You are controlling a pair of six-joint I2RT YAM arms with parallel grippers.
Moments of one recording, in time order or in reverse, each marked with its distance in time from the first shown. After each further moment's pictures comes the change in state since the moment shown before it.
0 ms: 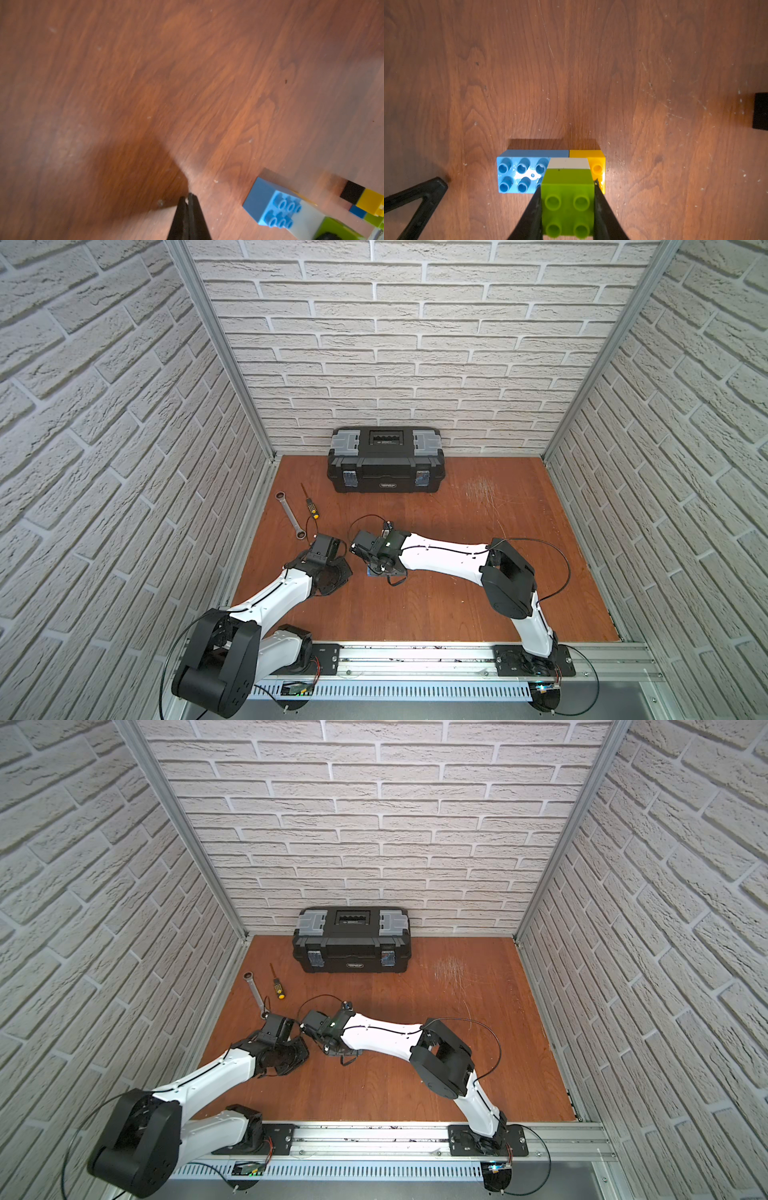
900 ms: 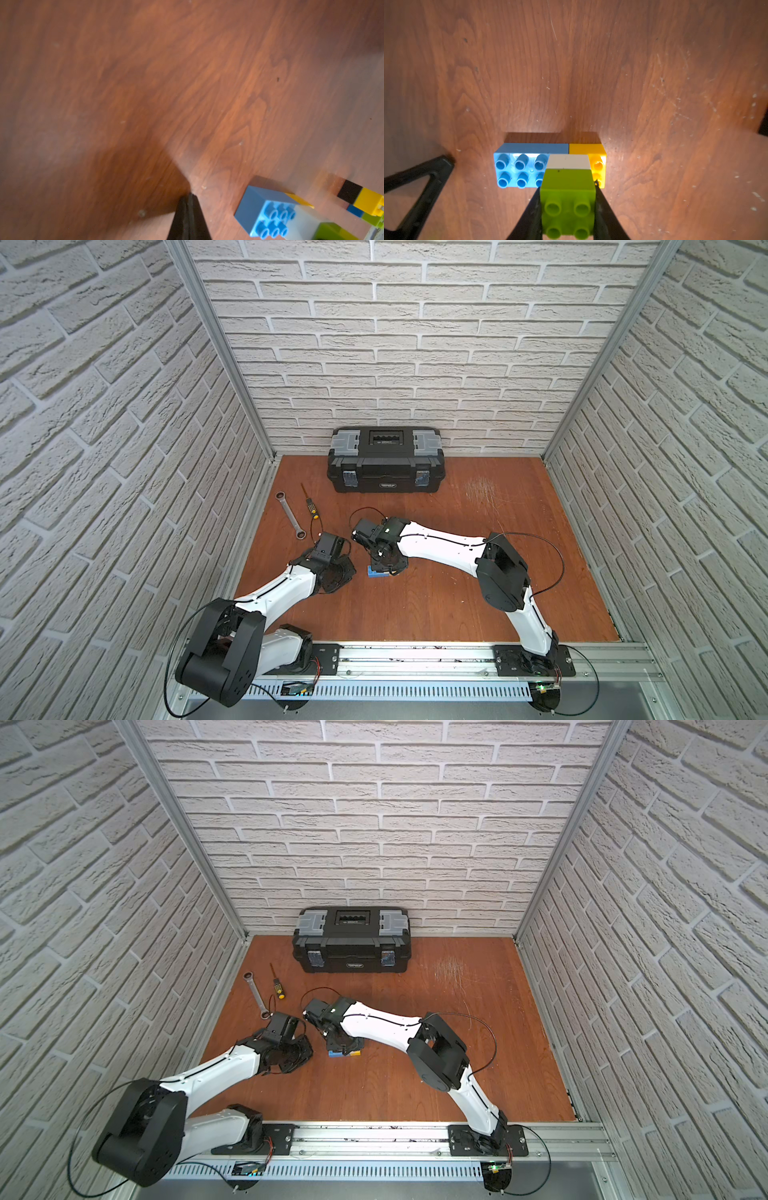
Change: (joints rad) left arm -0.044 0.066 0.021 0.052 0.000 -0.024; right arm -0.077 0.062 0.151 -0.168 -0.154 -0.129
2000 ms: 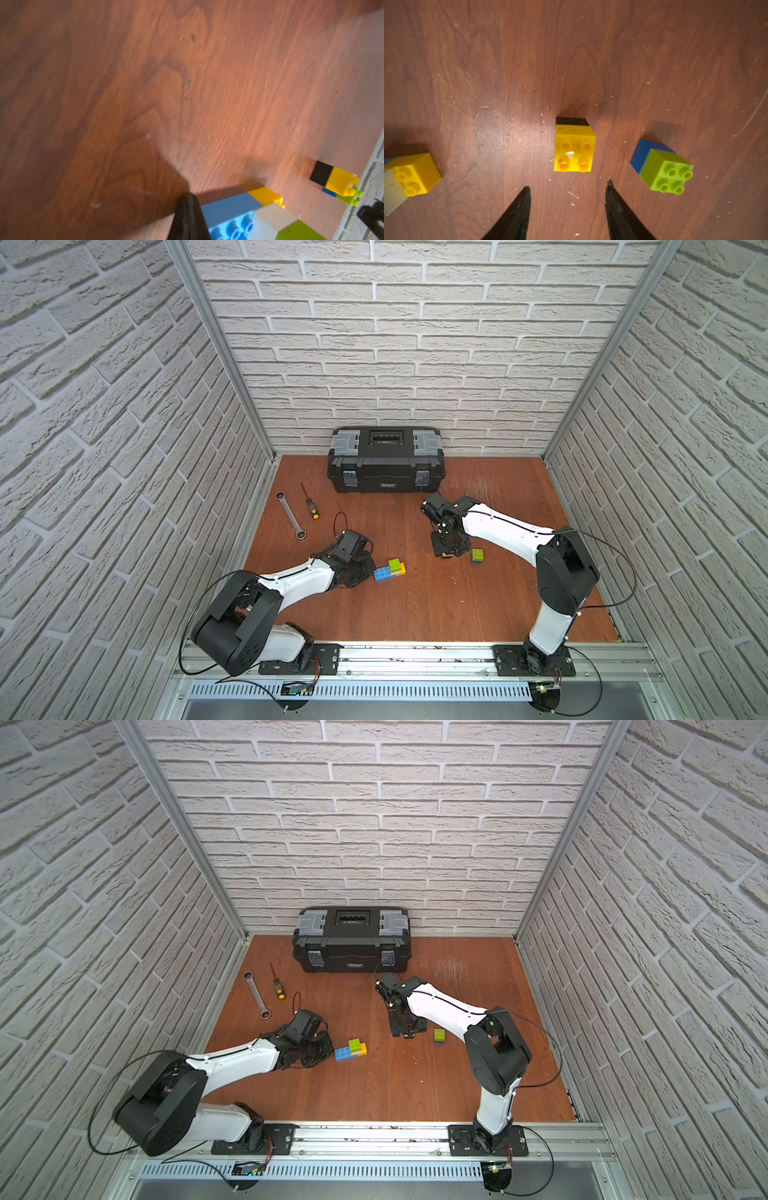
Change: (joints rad) left arm -0.188 0.126 0.050 0.150 -0.029 -0.123; right arm -0.365 -0.346 -0.469 0.085 -0.008 -0.432
